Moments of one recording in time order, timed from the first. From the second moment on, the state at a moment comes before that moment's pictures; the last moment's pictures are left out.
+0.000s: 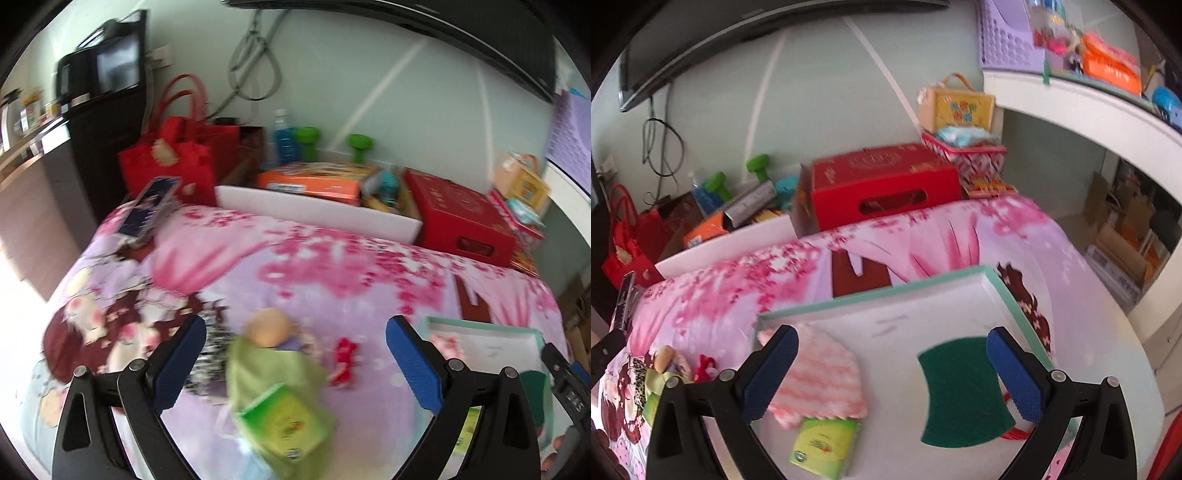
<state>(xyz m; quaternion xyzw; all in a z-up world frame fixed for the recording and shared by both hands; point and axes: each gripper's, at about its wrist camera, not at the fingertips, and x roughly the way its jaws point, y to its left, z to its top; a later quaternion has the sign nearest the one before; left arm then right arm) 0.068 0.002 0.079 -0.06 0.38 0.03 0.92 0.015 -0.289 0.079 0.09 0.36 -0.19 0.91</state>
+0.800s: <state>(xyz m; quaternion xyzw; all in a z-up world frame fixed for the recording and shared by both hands) 0.058 0.126 0.045 -0.13 0.47 0.14 0.86 0.044 -0.133 0.057 0.06 0.40 0.02 0.92</state>
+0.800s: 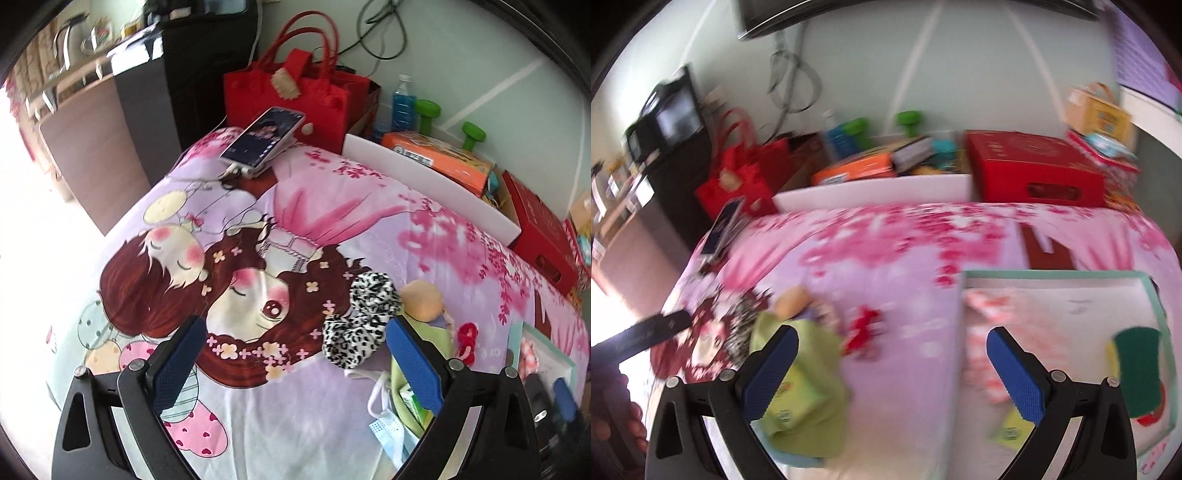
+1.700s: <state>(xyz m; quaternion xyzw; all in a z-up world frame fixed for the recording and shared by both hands) 0.082 0.130 -0.010 -0.18 0.54 0.10 0.82 0.057 -0.047 -0.009 -0.02 0.50 0.10 0.86</state>
